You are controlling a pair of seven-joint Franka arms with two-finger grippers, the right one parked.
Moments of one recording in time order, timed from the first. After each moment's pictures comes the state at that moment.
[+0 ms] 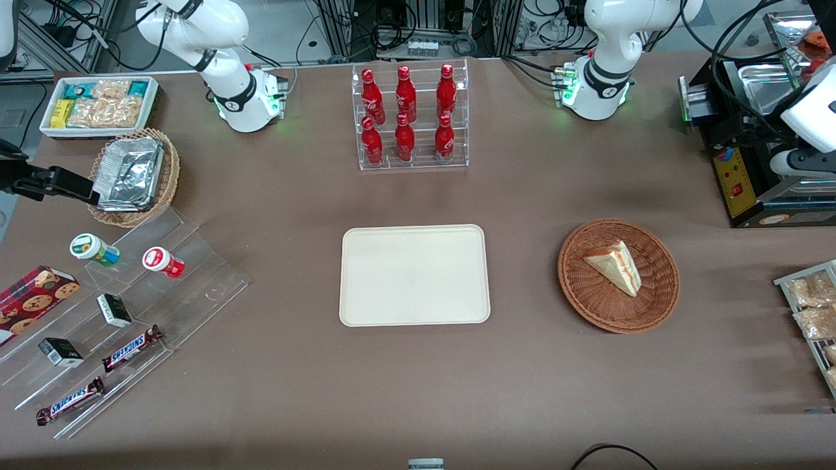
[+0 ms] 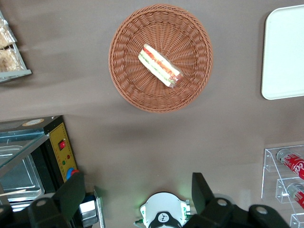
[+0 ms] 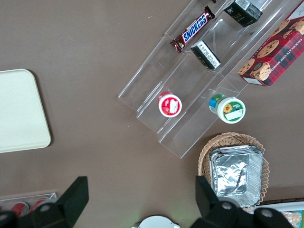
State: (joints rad) arm 0.01 -0.05 -0.02 -1.58 0.02 1.36 0.10
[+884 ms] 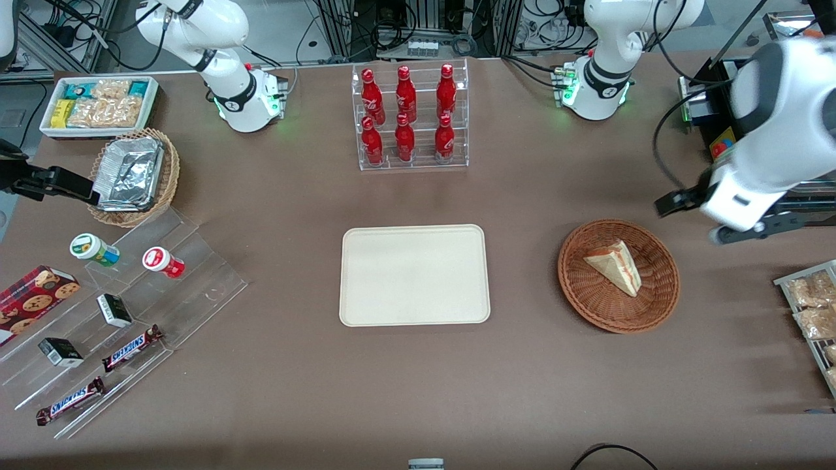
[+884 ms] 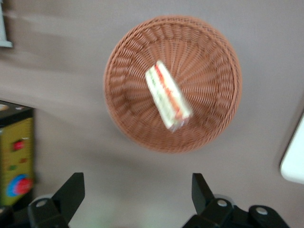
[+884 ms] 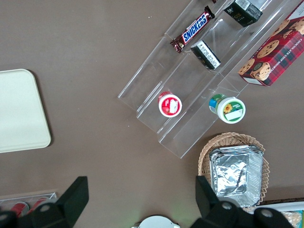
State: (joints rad) arm -0.10 0.00 -0.01 -1.96 0.06 1.84 -0.40
